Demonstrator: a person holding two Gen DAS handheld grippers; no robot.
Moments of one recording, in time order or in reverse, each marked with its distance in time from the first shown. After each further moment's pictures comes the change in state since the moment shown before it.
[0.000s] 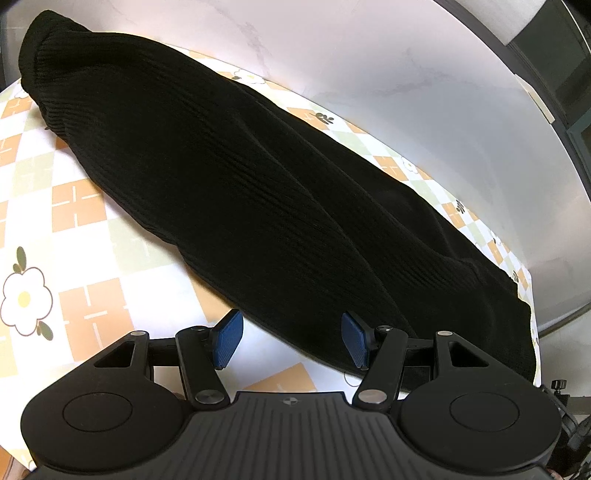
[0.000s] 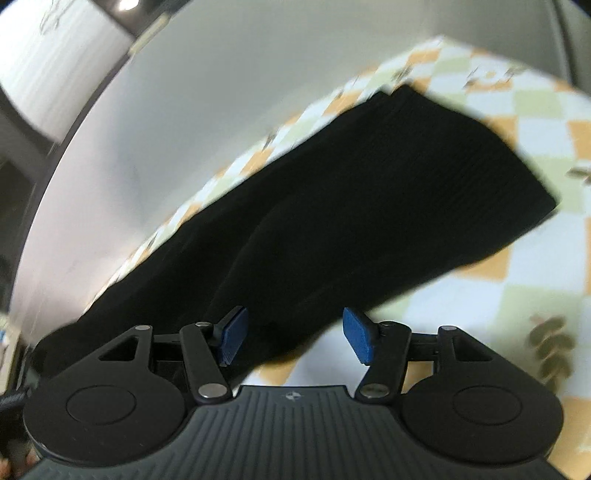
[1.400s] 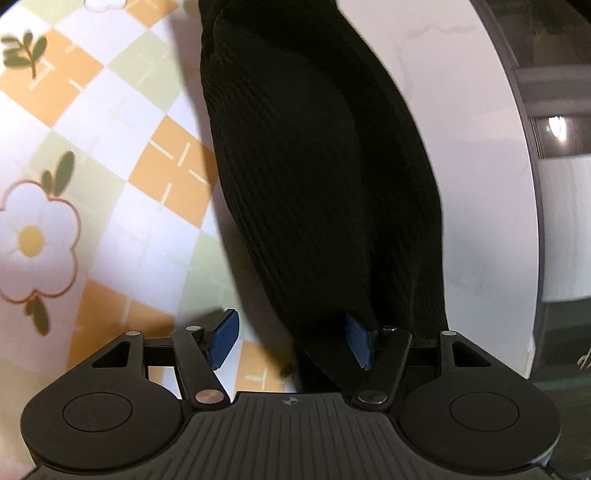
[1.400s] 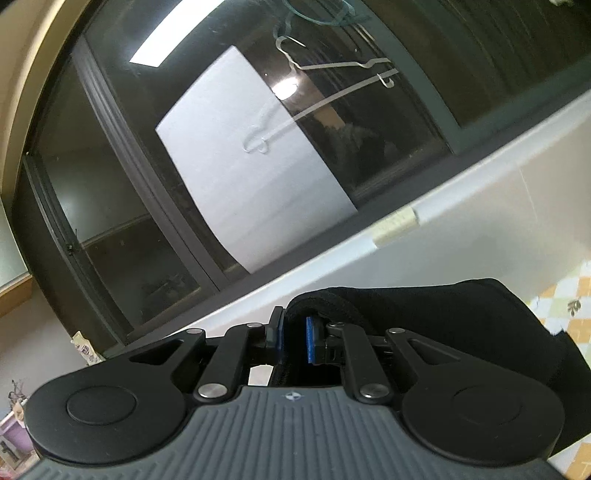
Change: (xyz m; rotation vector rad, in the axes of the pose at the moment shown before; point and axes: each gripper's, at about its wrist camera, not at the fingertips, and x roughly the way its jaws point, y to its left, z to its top) left arm 0.049 0.142 0.024 -0.773 -0.162 -0.247; right arm -0.139 0.217 0.097 -0.244 -0.436 0.345
